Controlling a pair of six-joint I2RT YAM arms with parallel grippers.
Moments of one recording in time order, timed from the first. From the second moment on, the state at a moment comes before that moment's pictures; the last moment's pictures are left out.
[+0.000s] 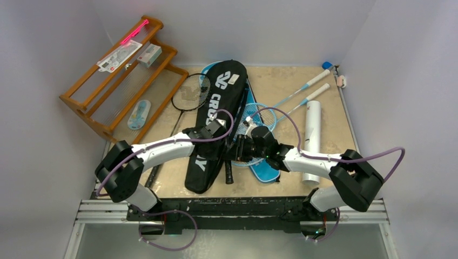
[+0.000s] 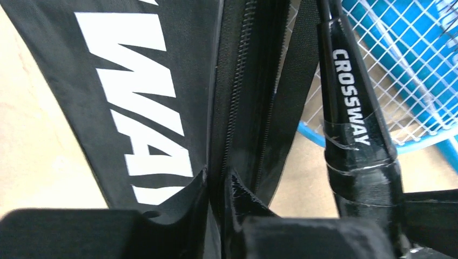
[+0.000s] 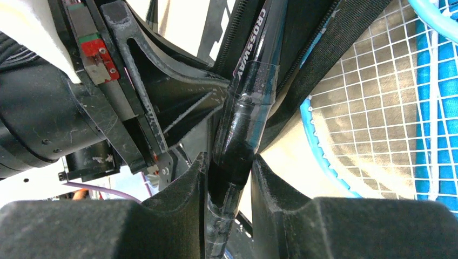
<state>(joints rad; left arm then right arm) -0.82 1.53 0.95 -0.56 -0.19 -0.52 0.82 1.41 0.61 0.22 -0.31 0.91</state>
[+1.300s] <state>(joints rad) -0.80 1.36 0.89 -0.29 0.34 -0.54 0.82 1.36 0.56 0.15 -0.30 0.90</state>
